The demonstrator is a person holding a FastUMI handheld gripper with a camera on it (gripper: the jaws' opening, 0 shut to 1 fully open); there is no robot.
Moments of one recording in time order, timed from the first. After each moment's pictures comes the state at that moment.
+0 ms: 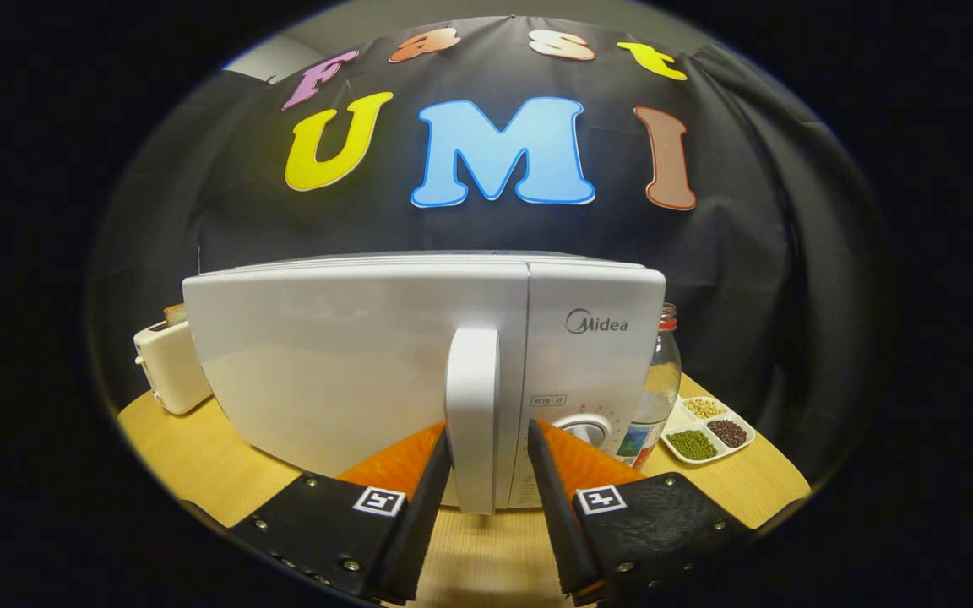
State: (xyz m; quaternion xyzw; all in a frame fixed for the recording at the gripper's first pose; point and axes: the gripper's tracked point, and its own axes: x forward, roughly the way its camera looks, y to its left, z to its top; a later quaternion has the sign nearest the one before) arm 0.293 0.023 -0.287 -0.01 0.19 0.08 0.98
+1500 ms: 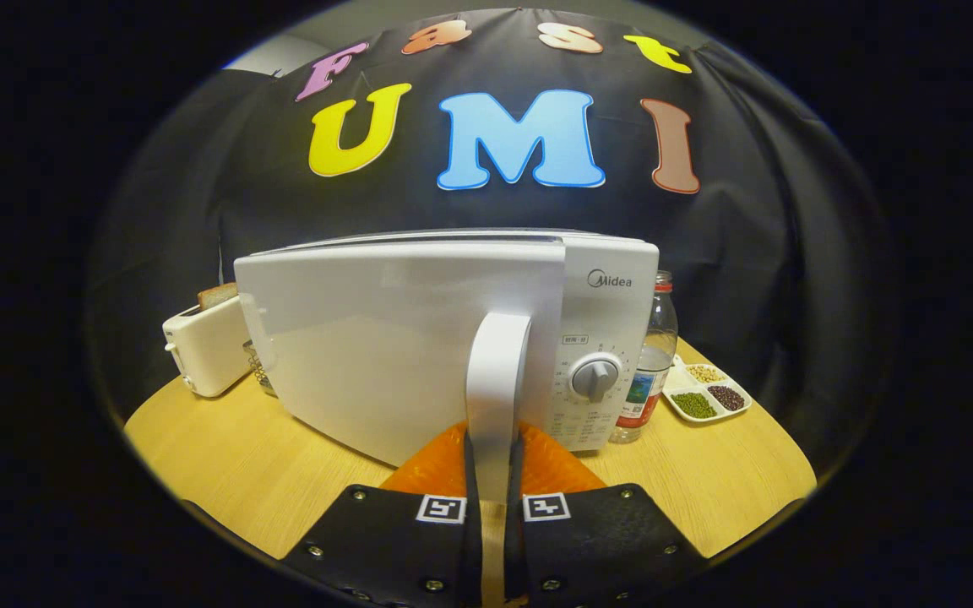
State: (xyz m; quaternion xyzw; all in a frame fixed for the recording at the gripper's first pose) arm 0.213 0.044 -0.281 0.00 0.23 0.10 0.97
